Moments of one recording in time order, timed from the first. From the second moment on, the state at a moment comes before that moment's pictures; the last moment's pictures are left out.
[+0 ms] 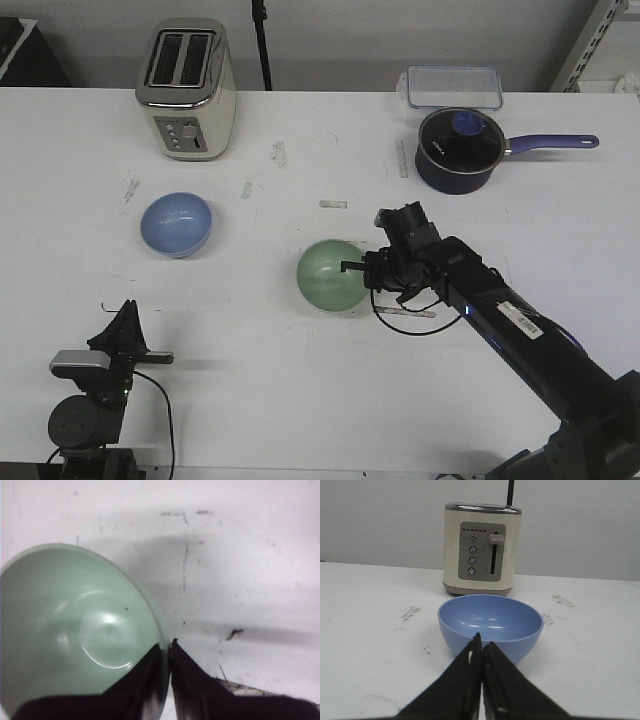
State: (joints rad) left arm 0.00 0.01 0.03 0.17 0.00 -0.07; right arm 0.49 1.60 1.27 -0.74 -0.21 0.59
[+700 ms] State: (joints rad) left arm 0.00 0.01 0.03 0.17 0.00 -0.07; right arm 0.53 1.60 1.21 -0.69 -0.16 0.64
